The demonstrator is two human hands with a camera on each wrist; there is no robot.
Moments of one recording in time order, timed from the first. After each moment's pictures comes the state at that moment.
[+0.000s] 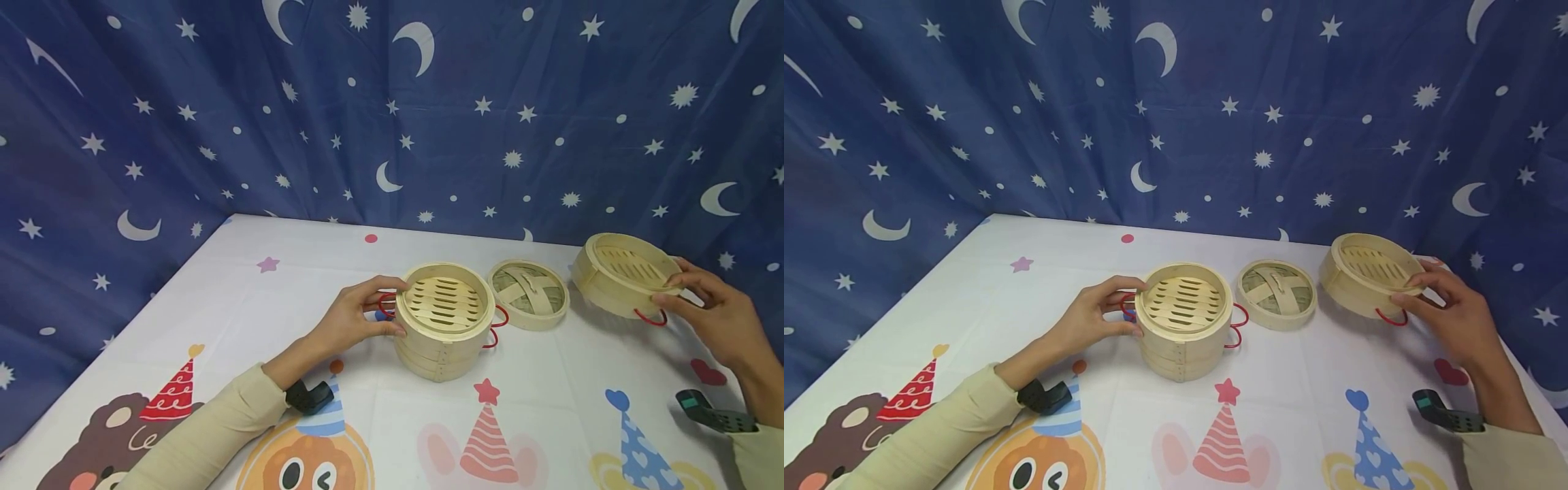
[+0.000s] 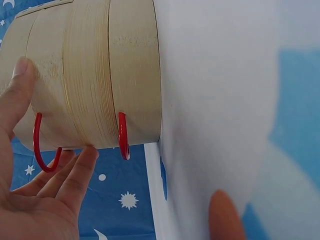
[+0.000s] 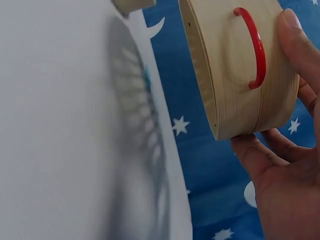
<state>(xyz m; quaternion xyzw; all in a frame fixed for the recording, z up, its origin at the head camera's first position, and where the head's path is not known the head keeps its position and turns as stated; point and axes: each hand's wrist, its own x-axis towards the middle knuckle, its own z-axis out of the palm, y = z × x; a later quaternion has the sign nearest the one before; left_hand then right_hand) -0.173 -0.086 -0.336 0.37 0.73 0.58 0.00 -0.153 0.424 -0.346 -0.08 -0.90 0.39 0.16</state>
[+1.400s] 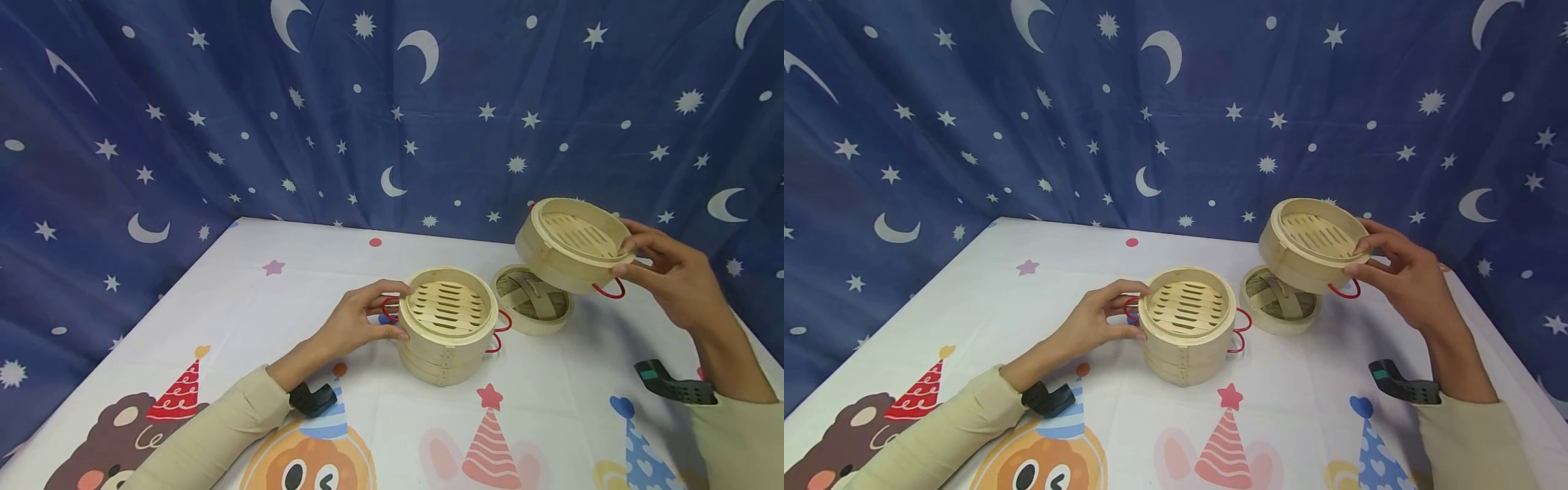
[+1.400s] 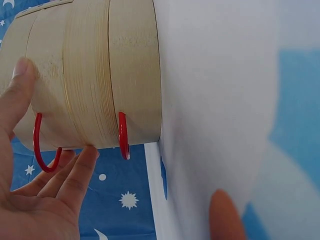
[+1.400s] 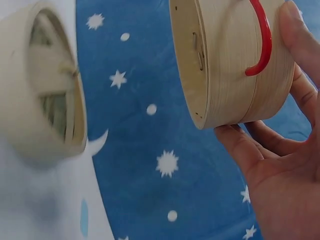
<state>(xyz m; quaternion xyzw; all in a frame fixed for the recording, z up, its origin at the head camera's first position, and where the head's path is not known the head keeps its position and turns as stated) -0.171 -0.086 -0.335 0.37 0.72 0.58 0.01 -0.179 0.353 -0.291 0.16 -0.80 0.55 0.18</state>
